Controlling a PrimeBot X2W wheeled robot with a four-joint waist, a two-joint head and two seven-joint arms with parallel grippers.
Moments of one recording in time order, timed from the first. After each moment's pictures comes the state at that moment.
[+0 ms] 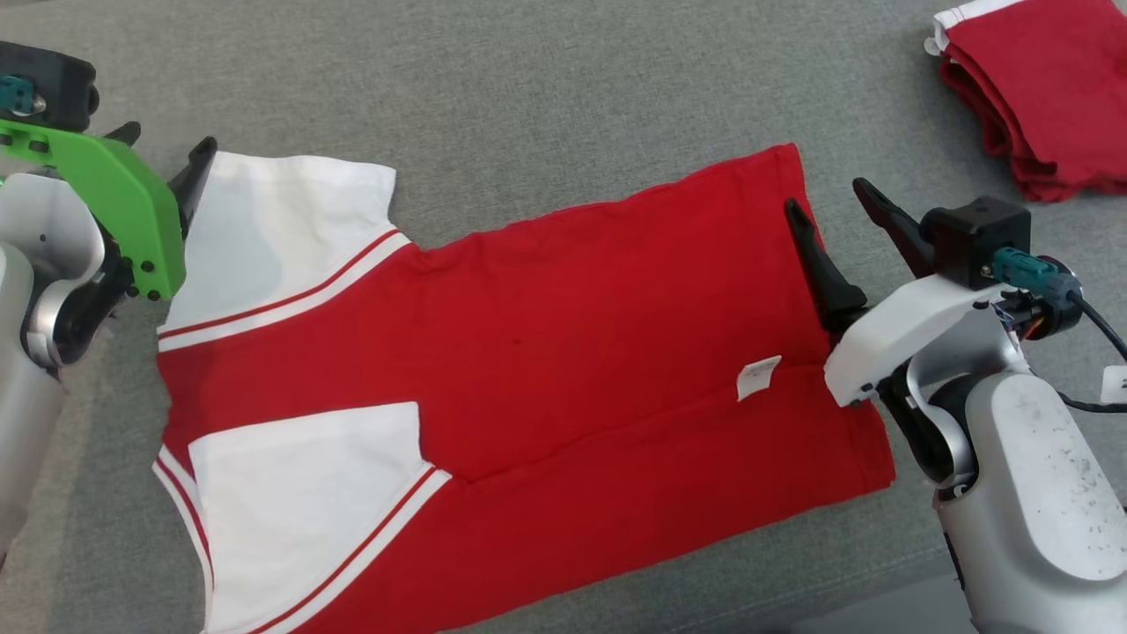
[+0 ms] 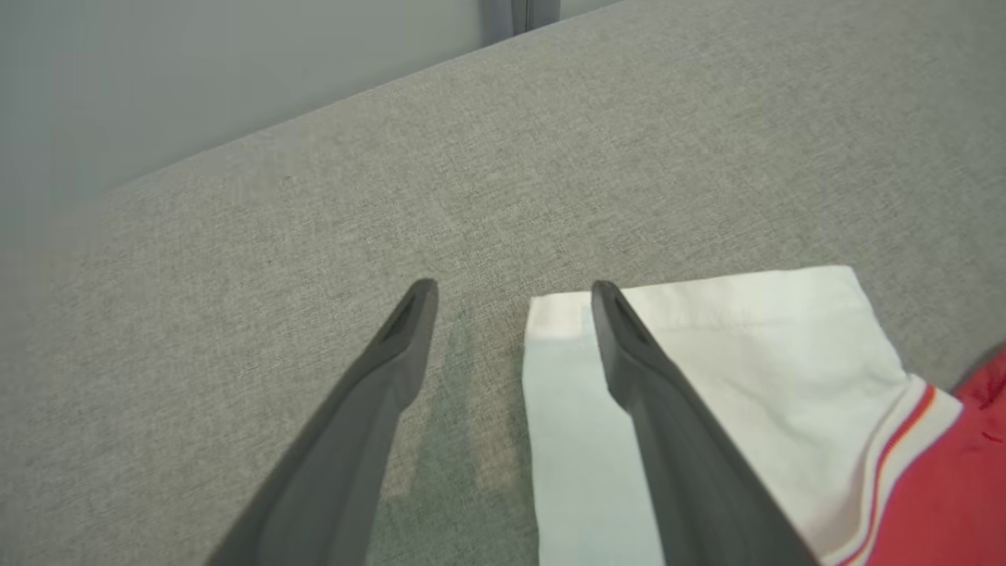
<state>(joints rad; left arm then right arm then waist) -0.88 0.58 -0.57 0.48 -0.73 -0.12 0.41 -0.41 -0.12 0.11 0.04 0.23 0.13 0.20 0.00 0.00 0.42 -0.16</state>
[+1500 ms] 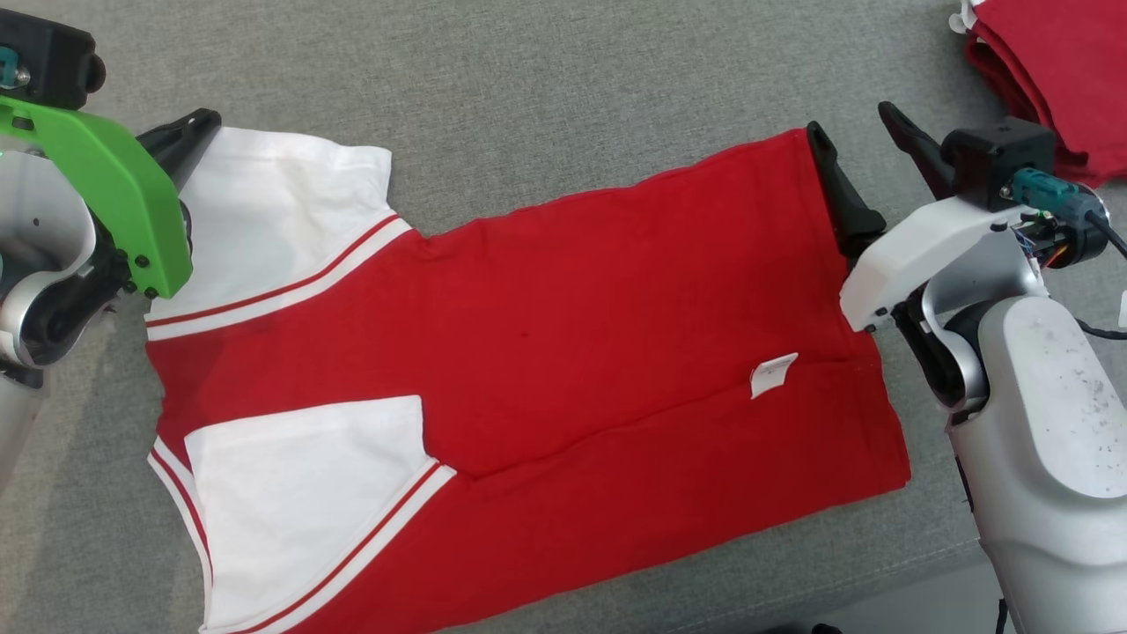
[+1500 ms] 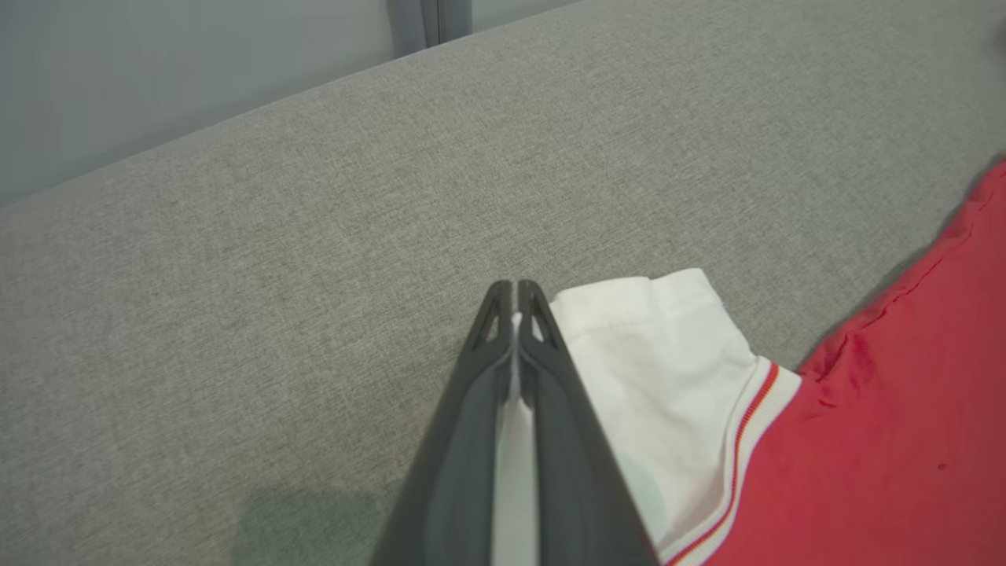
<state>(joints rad) -0.88 0.68 -0.62 0.26 -0.92 -0.13 0.49 -0.58 -0.14 0.10 0.17 0.21 0.13 0.16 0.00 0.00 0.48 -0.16</state>
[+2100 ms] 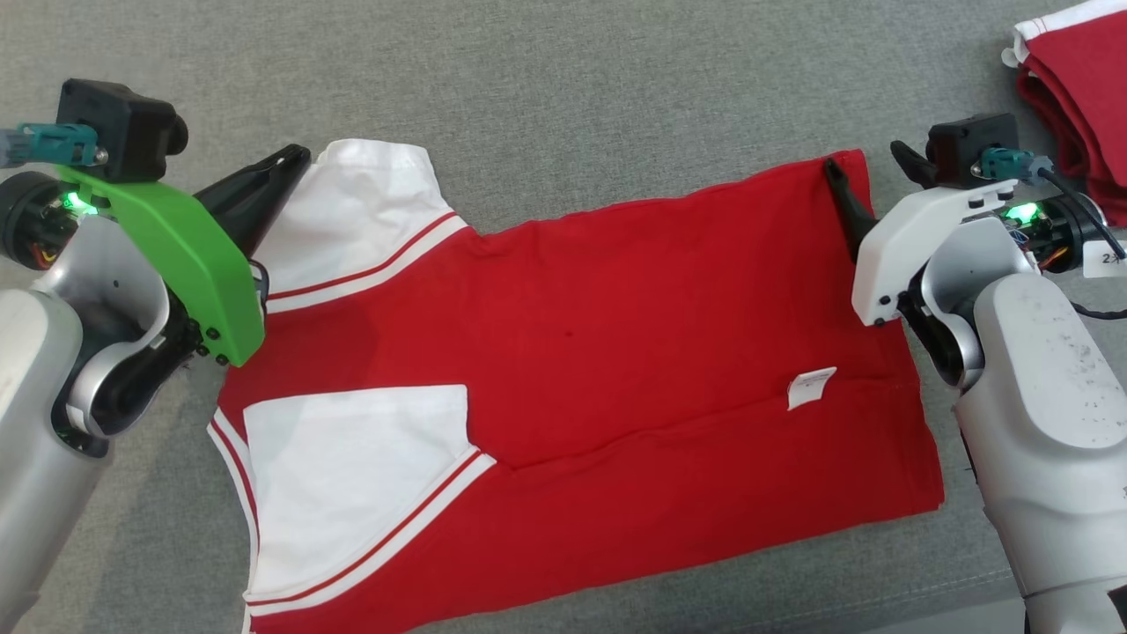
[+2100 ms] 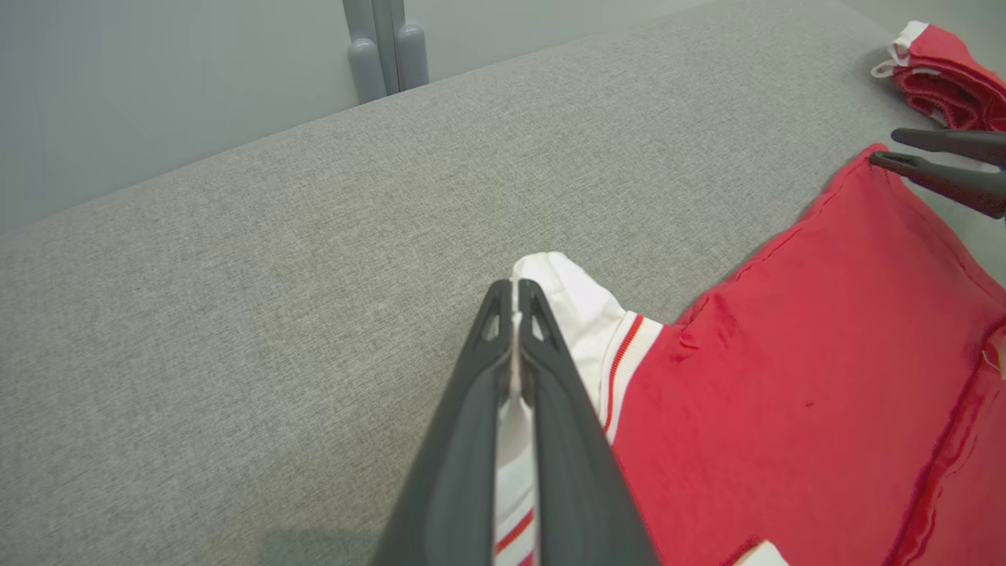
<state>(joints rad) -0.76 0.67 -0.63 0.07 -0.92 -0.13 0.38 -0.68 -0.17 0.10 0.44 0.17 0.13 0.23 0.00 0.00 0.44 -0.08</state>
